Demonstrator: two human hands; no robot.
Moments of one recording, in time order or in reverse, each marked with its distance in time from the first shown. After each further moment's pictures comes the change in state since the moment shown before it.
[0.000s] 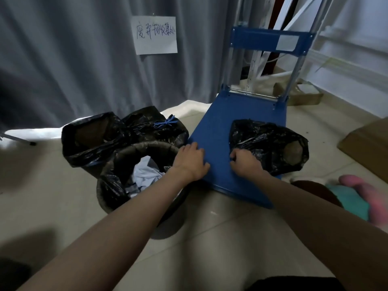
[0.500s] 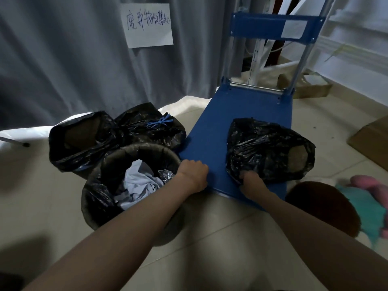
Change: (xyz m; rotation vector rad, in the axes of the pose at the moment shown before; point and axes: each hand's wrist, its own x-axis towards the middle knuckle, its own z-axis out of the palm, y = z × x) left_hand 0.027 0.012 0.037 0.296 -0.220 0.098; right_hand 0.020 0.065 0.064 -0.052 -0.174 0.040
